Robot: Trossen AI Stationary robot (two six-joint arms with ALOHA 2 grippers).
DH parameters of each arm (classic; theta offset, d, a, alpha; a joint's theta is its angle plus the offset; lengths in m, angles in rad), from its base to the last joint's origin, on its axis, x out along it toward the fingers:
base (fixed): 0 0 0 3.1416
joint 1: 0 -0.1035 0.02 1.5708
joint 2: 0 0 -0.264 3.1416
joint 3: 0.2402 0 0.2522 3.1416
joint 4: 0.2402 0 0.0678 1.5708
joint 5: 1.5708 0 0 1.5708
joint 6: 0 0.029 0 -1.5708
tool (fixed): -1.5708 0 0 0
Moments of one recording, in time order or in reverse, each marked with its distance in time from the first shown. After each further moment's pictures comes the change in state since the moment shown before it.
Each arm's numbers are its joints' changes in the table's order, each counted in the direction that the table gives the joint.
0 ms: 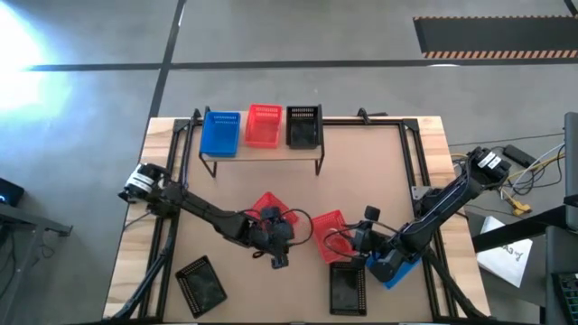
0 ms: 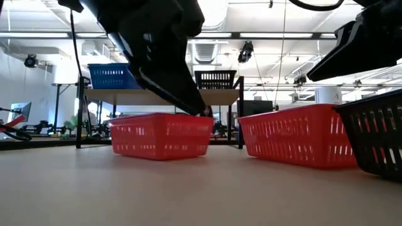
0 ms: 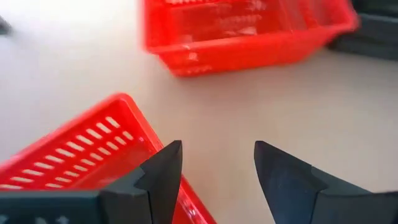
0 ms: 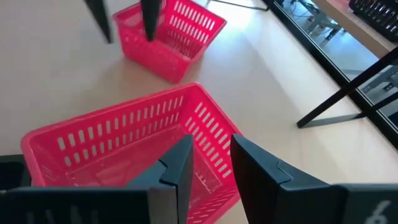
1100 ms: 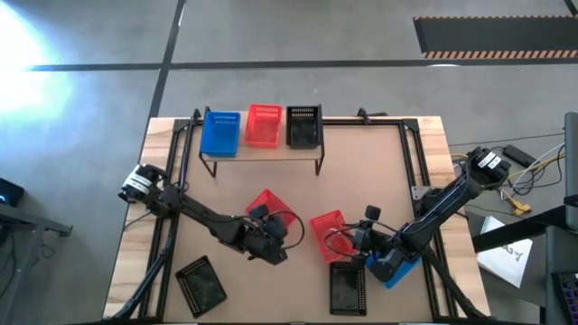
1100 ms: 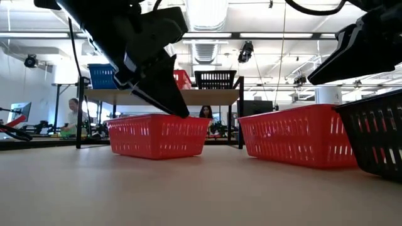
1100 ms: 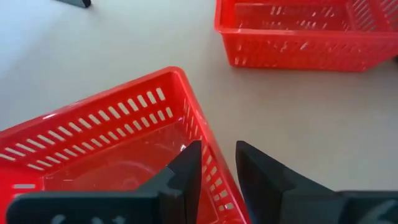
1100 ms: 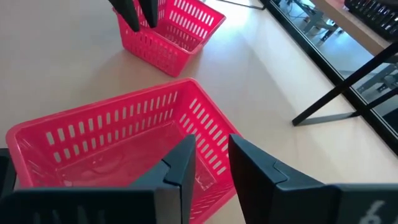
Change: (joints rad) left arm 0.037 -0.011 -0.045 0.055 0.201 -0.213; right arm 0.001 0.000 -0.016 -0.002 -0.011 -0.001
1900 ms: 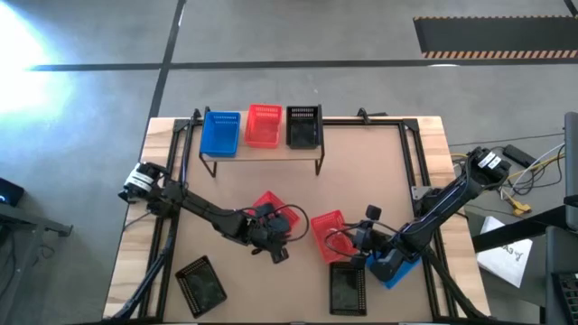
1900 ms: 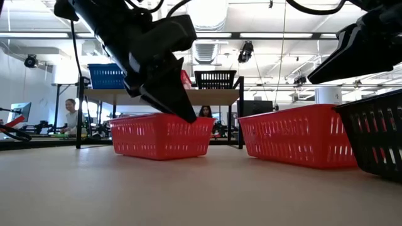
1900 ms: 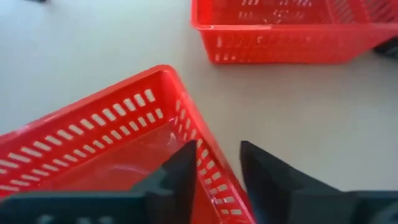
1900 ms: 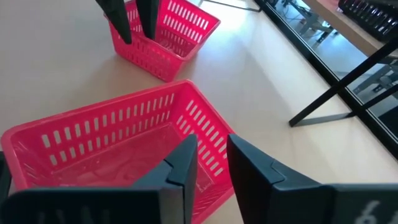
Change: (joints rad) left arm -0.054 0.000 -0.012 -0.064 -0.150 0.108; right arm -0.003 0.000 -0.003 -0.001 -0.017 0.008
